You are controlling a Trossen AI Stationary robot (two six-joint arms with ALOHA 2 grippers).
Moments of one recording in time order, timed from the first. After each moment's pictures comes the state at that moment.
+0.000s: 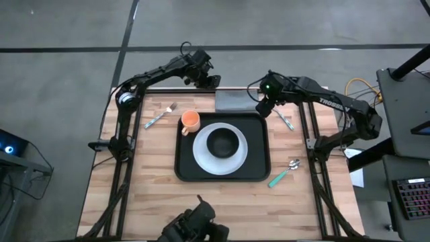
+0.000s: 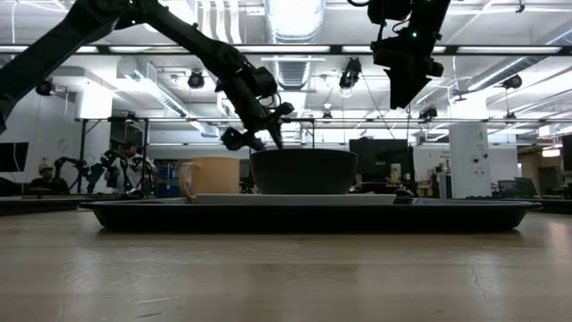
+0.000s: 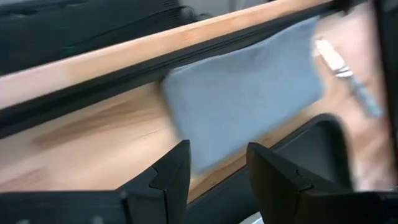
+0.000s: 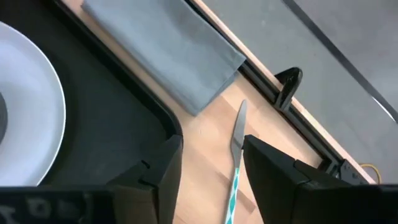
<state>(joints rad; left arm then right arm) 0.74 2.07 1.84 -0.77 0.29 -0.58 -0.49 1.38 1.31 -1.05 0.31 0.22</state>
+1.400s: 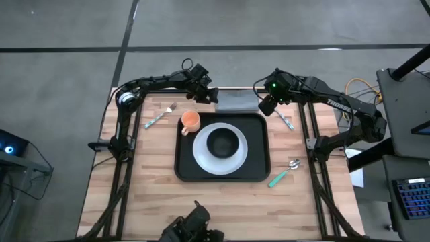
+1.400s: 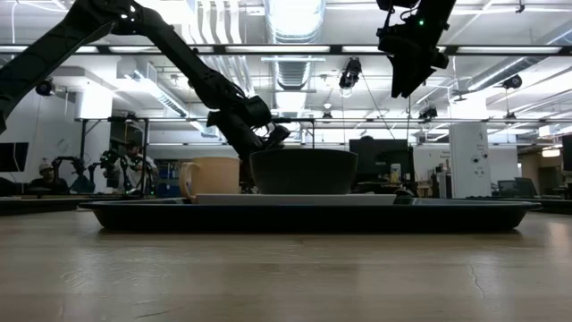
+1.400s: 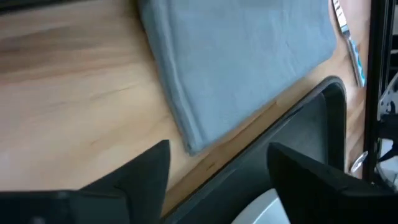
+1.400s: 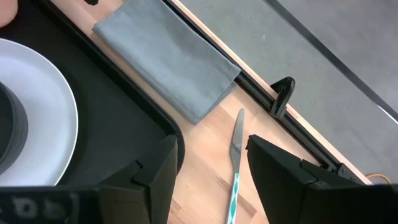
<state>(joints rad) 0.75 2.07 1.52 -0.45 0.49 -0.64 -0.49 1.32 1.32 -1.05 0.31 0.23</state>
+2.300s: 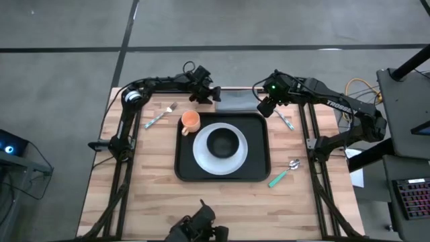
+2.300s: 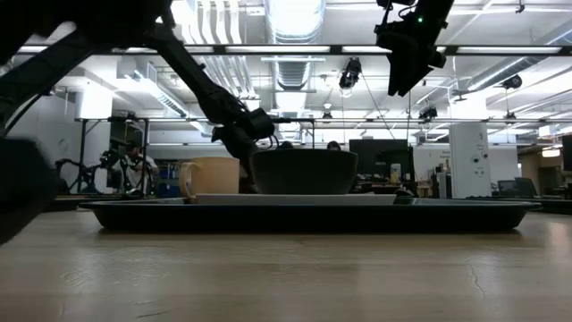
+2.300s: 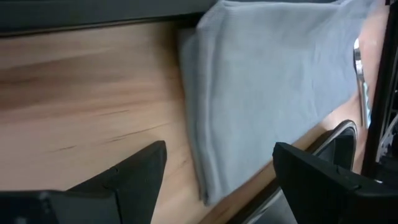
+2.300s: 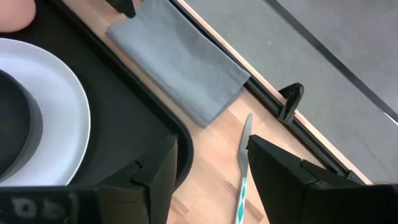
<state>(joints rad) 0.74 2.18 1.54 -0.33 0.47 -0.78 -0.46 1.32 1.32 -1.03 0.31 0.23</state>
